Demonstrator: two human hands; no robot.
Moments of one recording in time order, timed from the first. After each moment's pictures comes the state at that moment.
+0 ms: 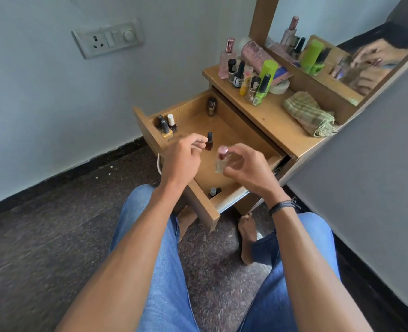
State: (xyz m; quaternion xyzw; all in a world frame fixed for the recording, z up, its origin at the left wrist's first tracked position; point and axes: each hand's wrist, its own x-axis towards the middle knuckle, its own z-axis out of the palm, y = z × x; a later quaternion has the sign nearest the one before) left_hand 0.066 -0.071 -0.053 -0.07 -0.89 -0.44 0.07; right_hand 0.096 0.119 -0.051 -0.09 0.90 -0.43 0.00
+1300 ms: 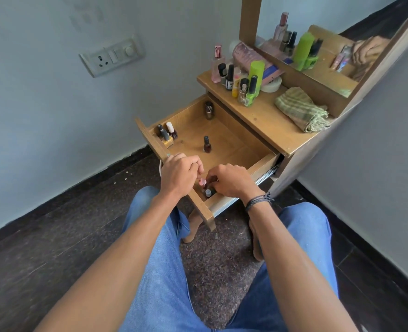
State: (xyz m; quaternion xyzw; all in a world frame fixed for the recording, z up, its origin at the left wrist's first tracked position) left_hand 0.078 -0.068 -0.072 -0.09 -0.96 -0.27 0.06; right_hand 0.084 0.097 -0.076 -0.15 0.97 -0.15 0.14
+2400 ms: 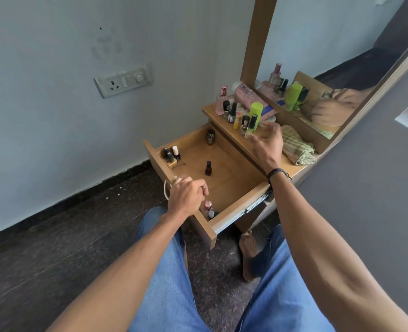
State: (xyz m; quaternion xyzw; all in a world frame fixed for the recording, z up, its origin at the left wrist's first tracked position) left_hand 0.078 -0.072 -0.064 -0.13 -0.96 -0.25 0.04; right_hand -0.013 0.175 -0.016 0.18 0.83 -0.49 -0.19
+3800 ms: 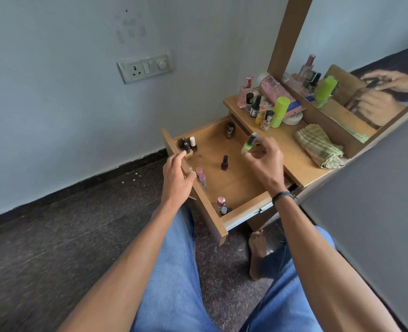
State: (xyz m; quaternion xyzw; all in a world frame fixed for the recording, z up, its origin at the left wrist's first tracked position) left_hand 0.077 -0.113 -0.047 0.06 -0.88 -0.47 0.06; right_hand 0.026 0.130 -0.039 -0.03 0.86 -0.48 -0.15
